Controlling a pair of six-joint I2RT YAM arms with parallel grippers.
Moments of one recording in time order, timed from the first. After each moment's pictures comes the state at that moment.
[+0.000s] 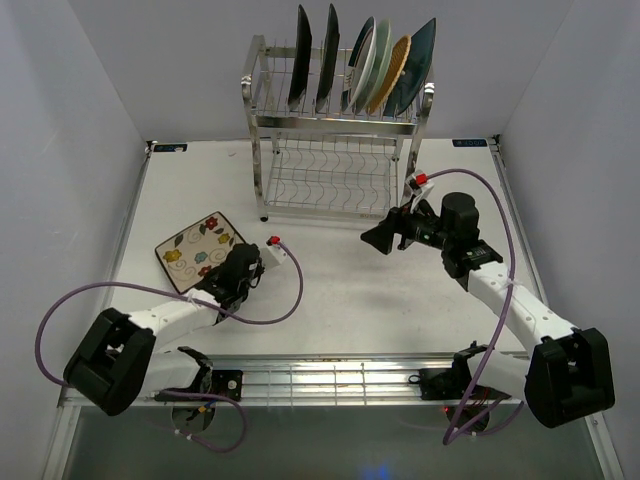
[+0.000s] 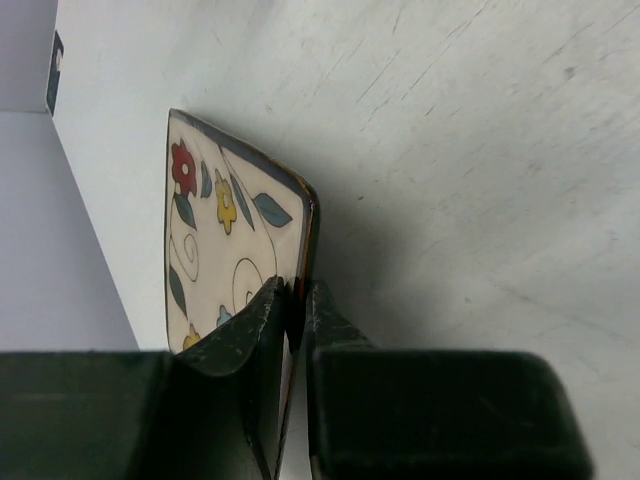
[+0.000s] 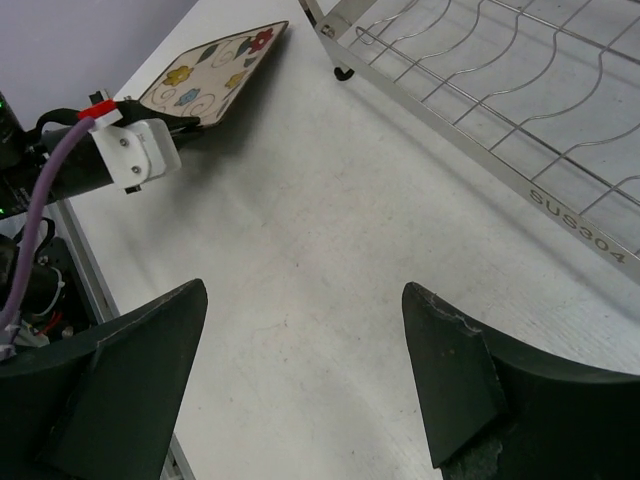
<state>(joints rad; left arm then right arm) -0.55 1.25 0.40 0.20 -0.46 0.69 0.33 1.13 0.71 0.14 -0.66 0.25</state>
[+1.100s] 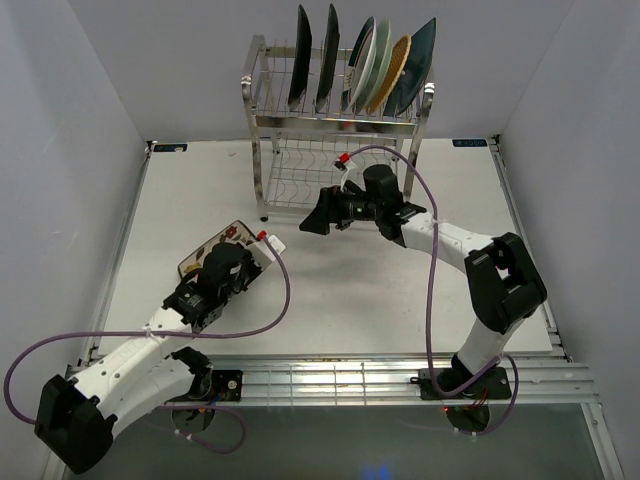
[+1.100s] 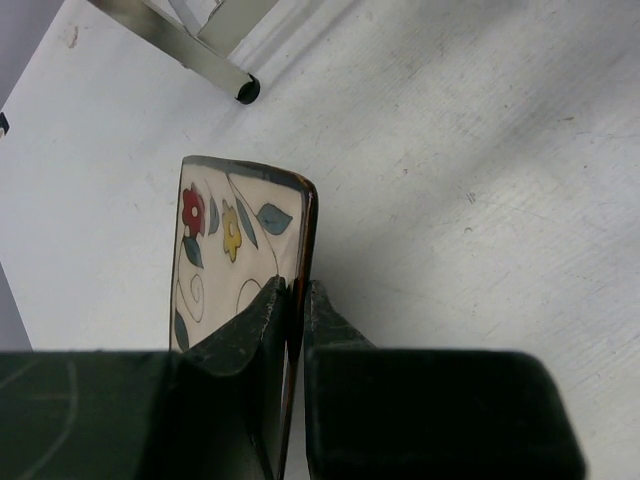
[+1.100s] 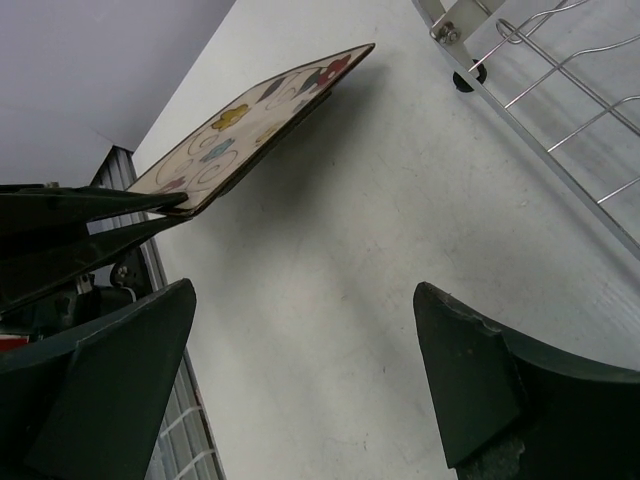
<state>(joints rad) -0.60 0.85 0.53 -0.20 -0.20 0.46 0.60 1.70 1.13 0.20 -0.65 0.44</state>
